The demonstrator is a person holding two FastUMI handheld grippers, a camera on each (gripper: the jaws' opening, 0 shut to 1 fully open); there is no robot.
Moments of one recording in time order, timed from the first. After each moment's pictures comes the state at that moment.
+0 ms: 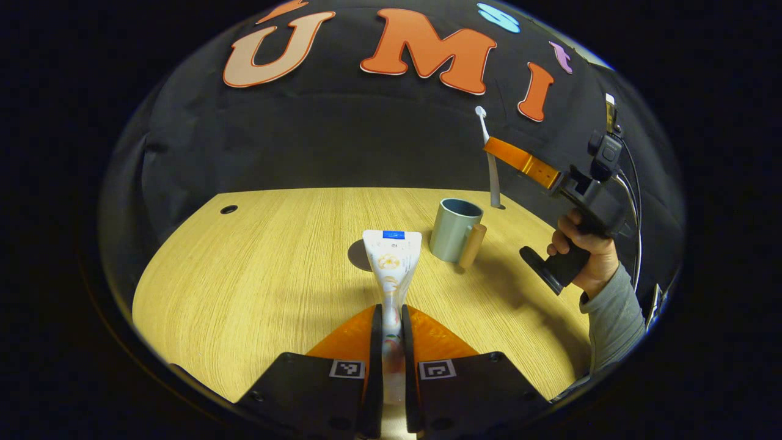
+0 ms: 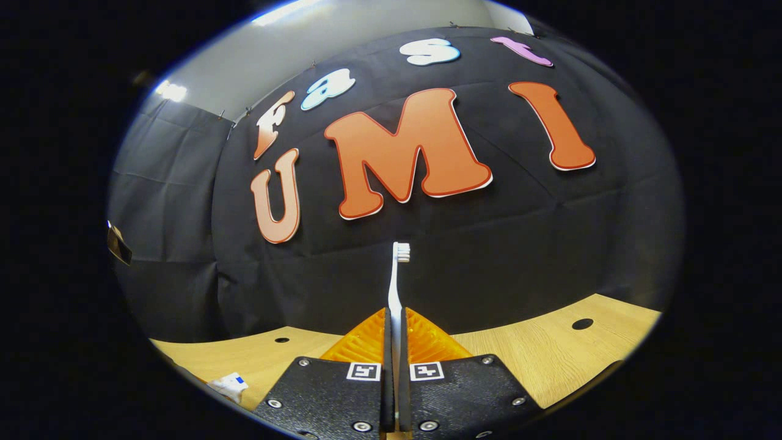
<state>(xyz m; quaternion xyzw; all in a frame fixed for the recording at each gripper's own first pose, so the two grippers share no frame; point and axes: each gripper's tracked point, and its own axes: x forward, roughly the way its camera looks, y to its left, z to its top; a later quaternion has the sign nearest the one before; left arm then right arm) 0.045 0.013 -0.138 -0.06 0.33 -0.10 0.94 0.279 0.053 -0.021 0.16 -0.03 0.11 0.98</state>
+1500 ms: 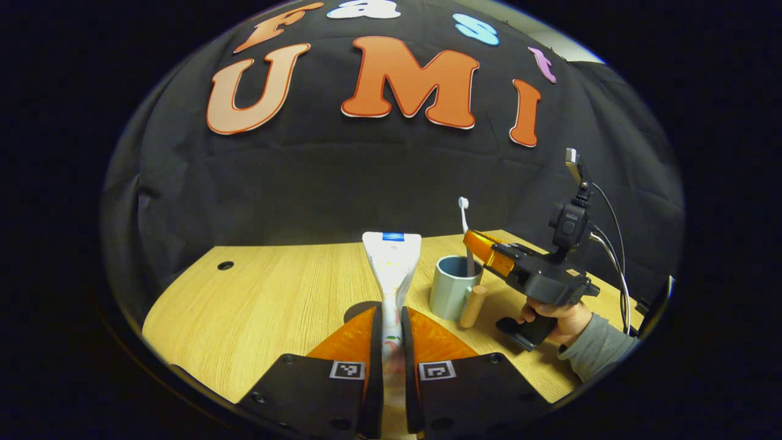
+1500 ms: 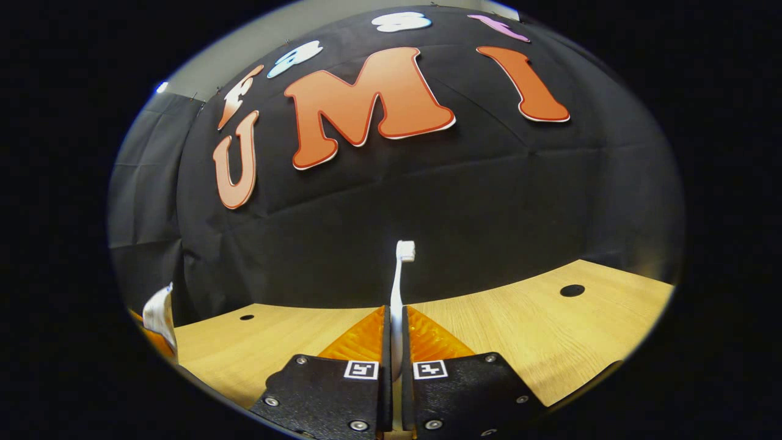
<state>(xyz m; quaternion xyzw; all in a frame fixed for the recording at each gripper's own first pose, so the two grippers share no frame) 0.085 0.016 -0.014 -0.03 0.20 -0.10 0.97 0.312 0.034 -0.109 0.16 0.05 0.06 0.98</state>
